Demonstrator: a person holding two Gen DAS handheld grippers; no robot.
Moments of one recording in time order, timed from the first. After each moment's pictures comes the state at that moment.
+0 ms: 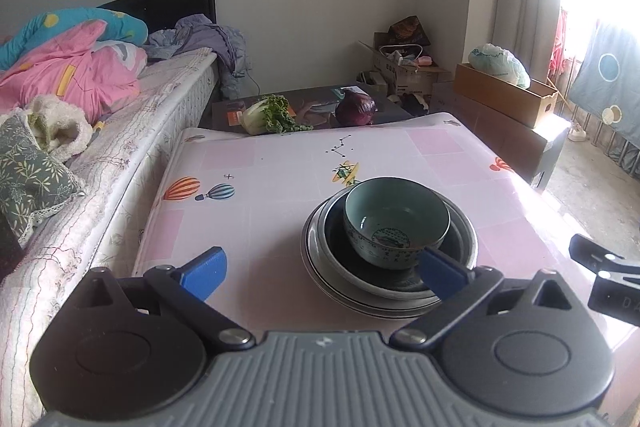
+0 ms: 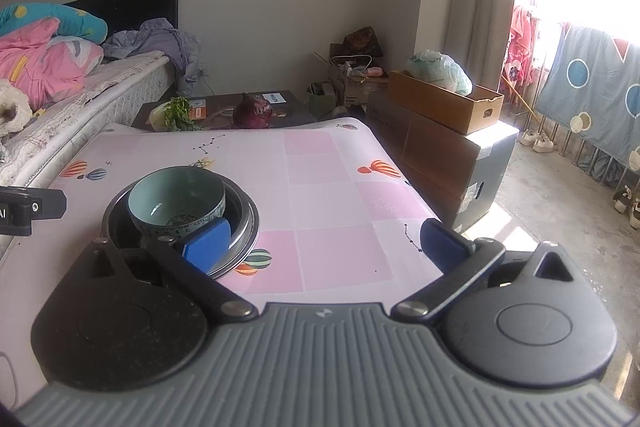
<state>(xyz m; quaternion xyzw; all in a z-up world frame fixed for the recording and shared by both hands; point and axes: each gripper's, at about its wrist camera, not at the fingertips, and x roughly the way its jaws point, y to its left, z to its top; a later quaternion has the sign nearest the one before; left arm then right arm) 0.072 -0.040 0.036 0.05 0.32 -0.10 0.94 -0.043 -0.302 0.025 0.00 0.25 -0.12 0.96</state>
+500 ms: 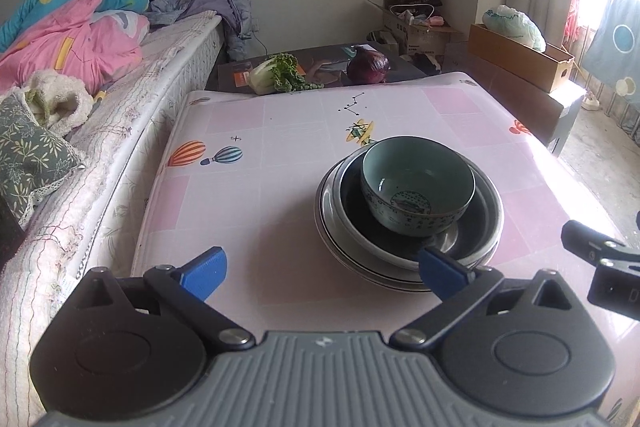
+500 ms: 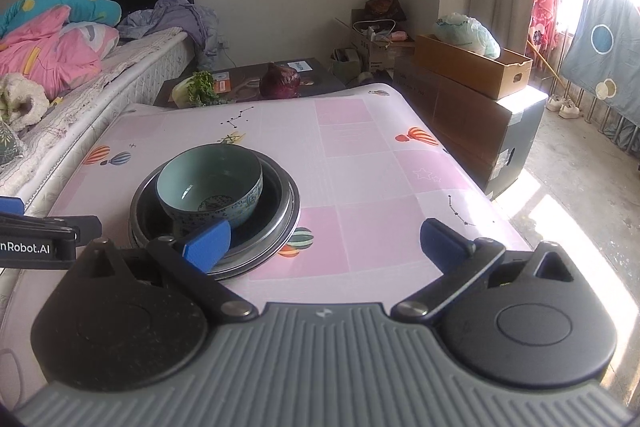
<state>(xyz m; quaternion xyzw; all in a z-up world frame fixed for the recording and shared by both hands) 0.094 -0.036 0.019 0.06 0.38 -0.09 0.92 -0.014 -0.288 0.016 0.04 0.31 -0.08 0.95</state>
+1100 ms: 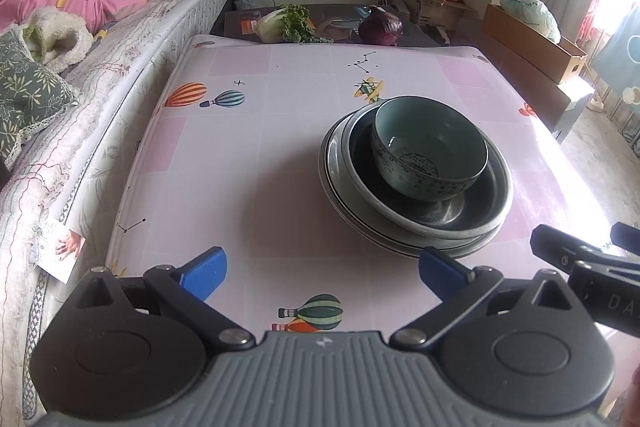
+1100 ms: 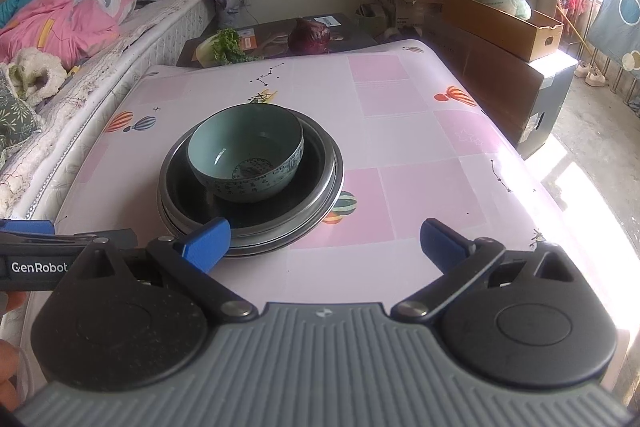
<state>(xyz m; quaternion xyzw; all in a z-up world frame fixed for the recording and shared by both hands) 0.098 -0.025 0.002 0.01 0.44 -0.08 0.89 0.010 -0.265 0.010 0.05 0.38 -0.05 0.92</state>
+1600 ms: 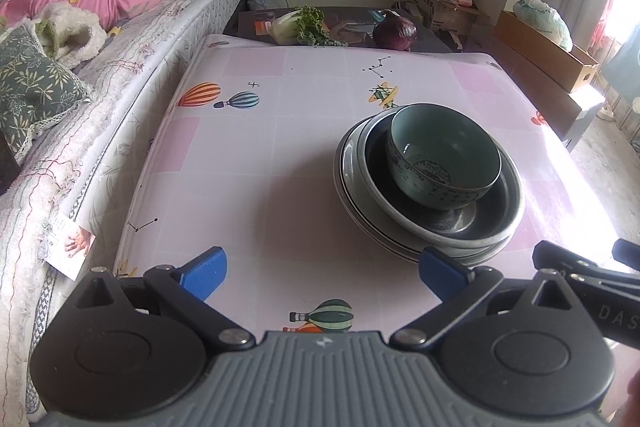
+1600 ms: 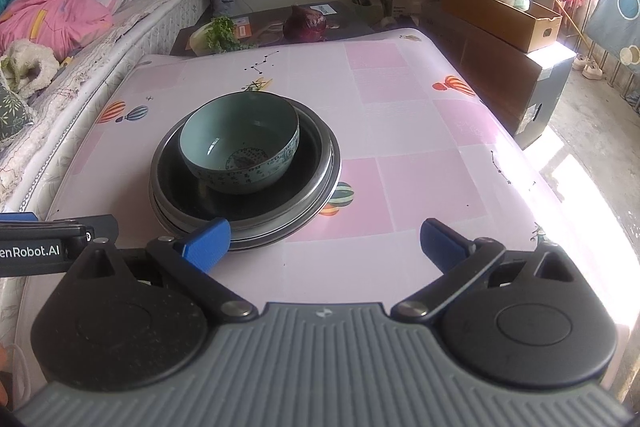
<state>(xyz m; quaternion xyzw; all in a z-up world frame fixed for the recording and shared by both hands) 0.102 -0.019 0.005 0.01 0.44 -0.06 0.90 0.020 -0.265 0.002 0.05 0.39 -0.05 0.92</state>
